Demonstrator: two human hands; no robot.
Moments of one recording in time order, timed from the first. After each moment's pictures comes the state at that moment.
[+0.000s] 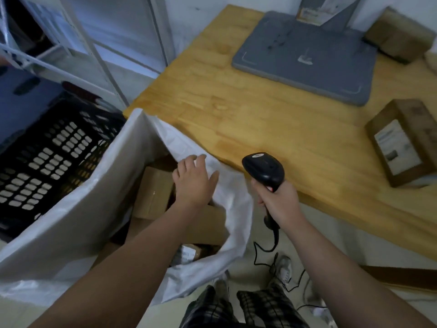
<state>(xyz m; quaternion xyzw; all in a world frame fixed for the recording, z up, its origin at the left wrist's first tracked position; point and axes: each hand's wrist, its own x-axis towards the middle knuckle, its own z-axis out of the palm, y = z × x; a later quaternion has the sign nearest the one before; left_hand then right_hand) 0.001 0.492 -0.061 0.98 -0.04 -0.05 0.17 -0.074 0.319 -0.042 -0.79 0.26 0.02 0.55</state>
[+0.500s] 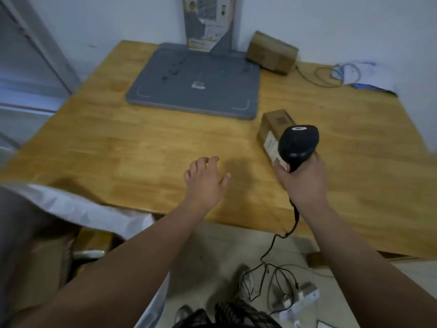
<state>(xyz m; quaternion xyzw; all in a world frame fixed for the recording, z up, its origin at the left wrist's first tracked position) 0.003 0.223 -0.023 0.95 -0.24 -0.08 0.20 -0.099 0.046 0.000 -0.87 0.36 -0.21 0.26</state>
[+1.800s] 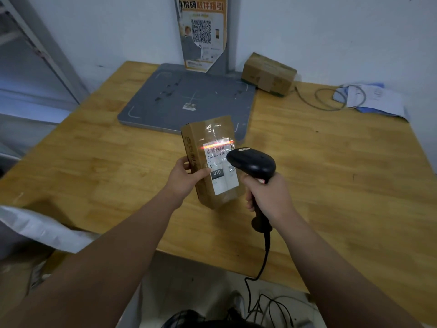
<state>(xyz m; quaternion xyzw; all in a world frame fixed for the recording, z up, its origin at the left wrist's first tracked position) 0.075 0.155 -0.024 0.79 -0.01 -0.19 0.58 -0.059 0.001 0.027 -0.71 0.30 -0.07 0.63</state>
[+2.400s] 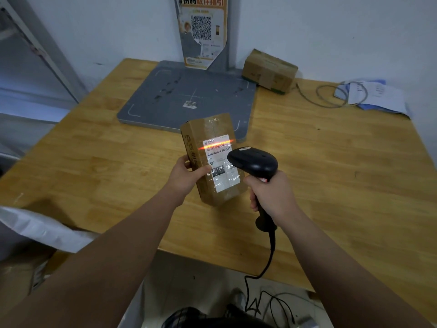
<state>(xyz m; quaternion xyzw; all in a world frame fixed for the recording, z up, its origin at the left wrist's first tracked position) 0.083 0.156 -0.029 0.79 0.00 -0.20 0.59 -0.054 0.002 0.027 -0.73 0.32 -0.05 0.60</state>
